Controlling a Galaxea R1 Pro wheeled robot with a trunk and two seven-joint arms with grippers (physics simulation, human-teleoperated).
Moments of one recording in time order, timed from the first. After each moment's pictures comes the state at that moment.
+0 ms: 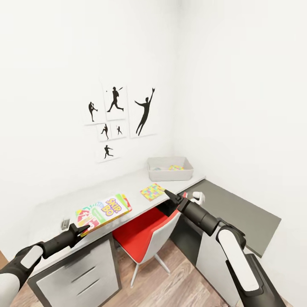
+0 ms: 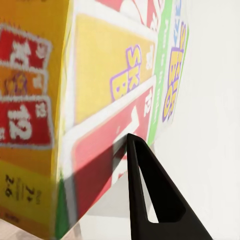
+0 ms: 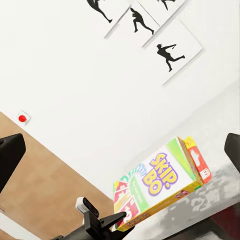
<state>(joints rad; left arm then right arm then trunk) -0.67 0.35 0.16 -0.34 0.78 0.66 -0.79 -0.36 -0.03 0.15 -1.58 -0.94 0.56 0.24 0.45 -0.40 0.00</state>
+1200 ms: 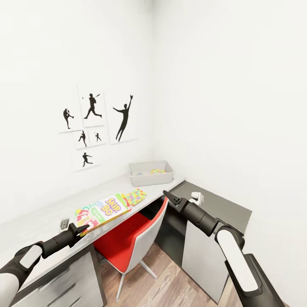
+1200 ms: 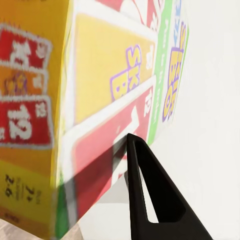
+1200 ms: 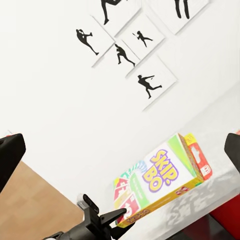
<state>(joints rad) -0.67 0.35 0.17 -0.34 0.78 0.66 -0.79 -0.36 -0.03 0.16 -1.58 -0.94 0.56 0.24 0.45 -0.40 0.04</state>
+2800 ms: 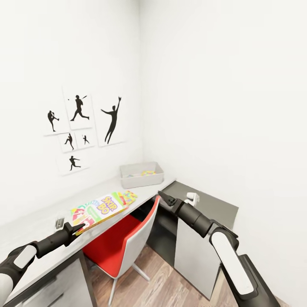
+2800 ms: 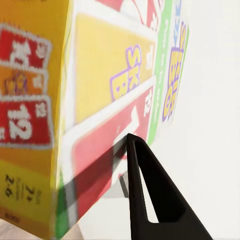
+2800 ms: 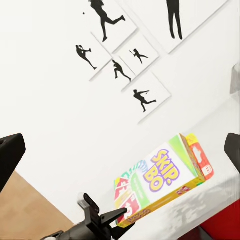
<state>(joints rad) -0.67 0.39 0.17 -0.34 0.78 0.67 -0.82 -0.36 -0.03 0.23 -1.58 -0.94 0.48 0.23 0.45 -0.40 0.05</state>
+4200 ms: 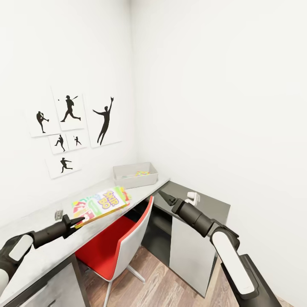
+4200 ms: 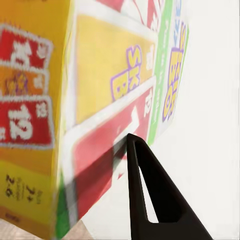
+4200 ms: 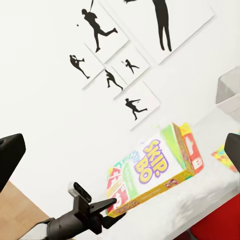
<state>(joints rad) -0.67 0.41 0.16 -0.48 0.77 0.83 -0.82 -0.36 -0.03 0.22 -1.59 -0.94 0.49 0.23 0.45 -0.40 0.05</state>
